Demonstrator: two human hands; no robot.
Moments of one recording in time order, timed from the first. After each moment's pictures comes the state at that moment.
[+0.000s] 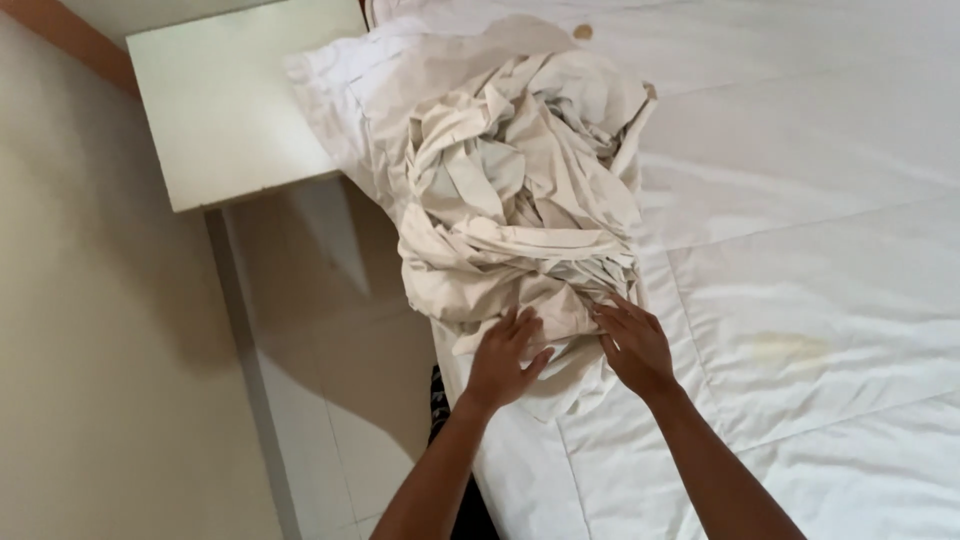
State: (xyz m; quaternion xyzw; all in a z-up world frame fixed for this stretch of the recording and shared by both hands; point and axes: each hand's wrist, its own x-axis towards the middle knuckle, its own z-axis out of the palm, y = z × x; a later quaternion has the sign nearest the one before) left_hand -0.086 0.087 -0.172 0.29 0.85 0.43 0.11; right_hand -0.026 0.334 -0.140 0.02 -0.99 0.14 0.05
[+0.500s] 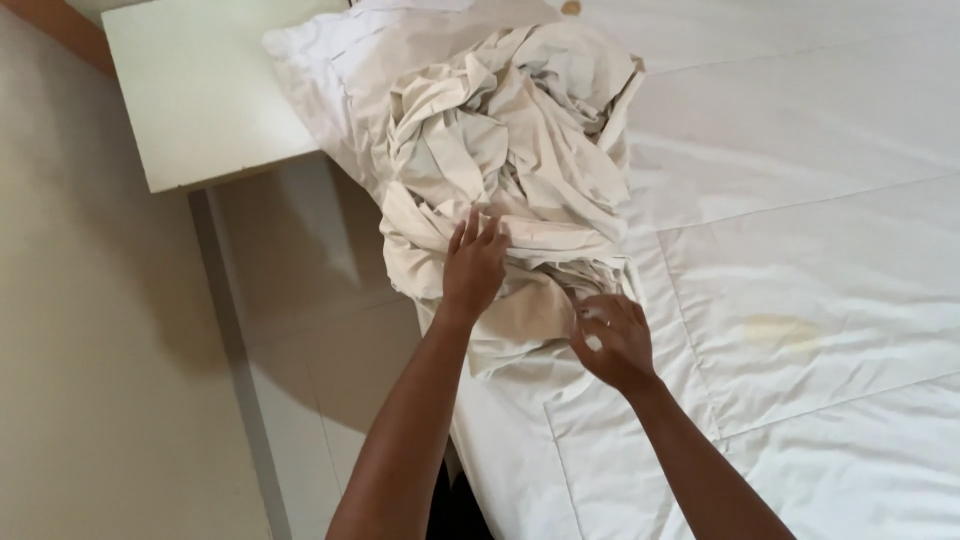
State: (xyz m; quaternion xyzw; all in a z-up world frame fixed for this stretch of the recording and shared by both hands) left_hand -0.179 0.112 -0.179 0.30 0.91 0.29 -0.05; right_hand -0.009 0.313 -0.129 0.07 -0.96 0.21 0.19
